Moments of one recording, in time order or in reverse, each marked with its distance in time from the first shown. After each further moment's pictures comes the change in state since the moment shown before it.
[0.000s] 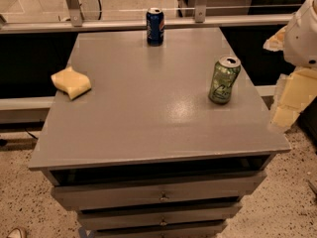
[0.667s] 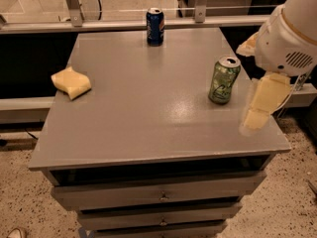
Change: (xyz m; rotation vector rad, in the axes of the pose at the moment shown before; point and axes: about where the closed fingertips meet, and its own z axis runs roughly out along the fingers) arm -0.043 0.010 0.021 -0.044 -0.092 -0.047
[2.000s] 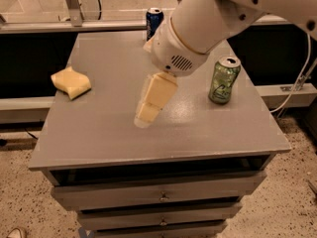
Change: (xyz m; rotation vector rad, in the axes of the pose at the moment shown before) arm -0.180 0.010 0.059 -0.045 -0.333 -0.110
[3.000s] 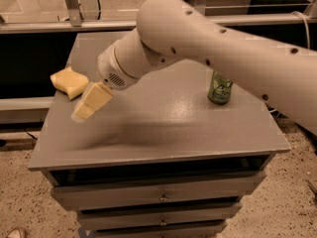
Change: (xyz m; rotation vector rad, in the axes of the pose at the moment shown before) arm -0.073 -0.036 0.128 0.005 -0.266 0.110
